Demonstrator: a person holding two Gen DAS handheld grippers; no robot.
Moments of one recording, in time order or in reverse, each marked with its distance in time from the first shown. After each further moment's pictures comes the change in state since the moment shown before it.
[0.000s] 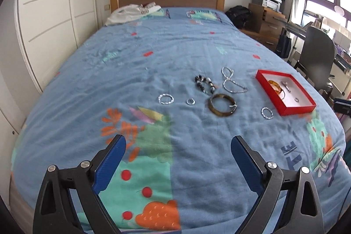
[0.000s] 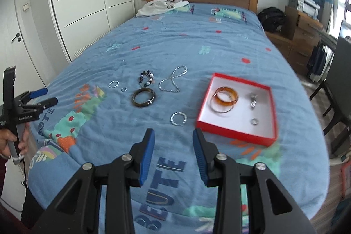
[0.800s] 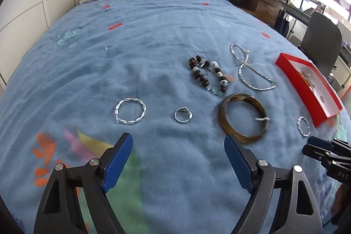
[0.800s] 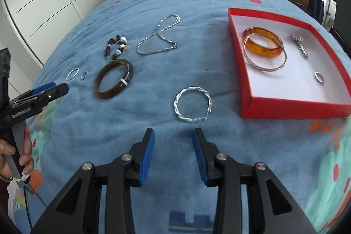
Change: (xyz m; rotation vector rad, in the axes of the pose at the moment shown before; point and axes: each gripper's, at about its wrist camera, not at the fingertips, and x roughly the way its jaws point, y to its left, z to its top) left arm 0.193 -0.008 0.039 0.021 0.151 -0.101; right arm 0.191 -0.008 -0.021 0.227 0.132 -0.026
